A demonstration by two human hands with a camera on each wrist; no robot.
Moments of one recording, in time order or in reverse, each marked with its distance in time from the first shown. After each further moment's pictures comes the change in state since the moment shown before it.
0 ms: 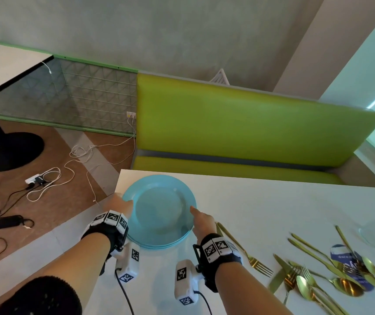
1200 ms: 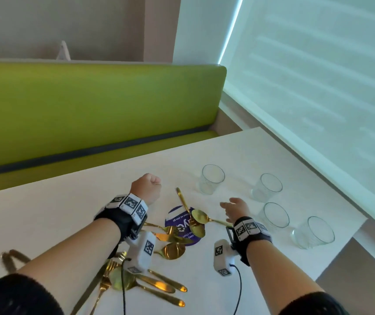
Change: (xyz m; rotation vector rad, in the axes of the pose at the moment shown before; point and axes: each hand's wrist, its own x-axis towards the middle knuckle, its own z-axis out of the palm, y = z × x) left_hand -0.261 0.316 0.356 0.007 -0.493 0.545; right_hand 0.050 0.153 -0.544 0.117 0.559 0.175
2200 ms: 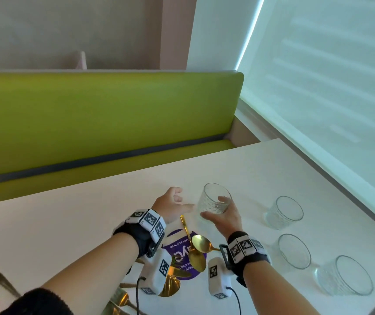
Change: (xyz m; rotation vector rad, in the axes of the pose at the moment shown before) left_hand 0.029 0.036 0.051 0.008 -0.238 -0.035; right_hand 0.038 -0.027 0.030 -0.010 -0.130 -0.364
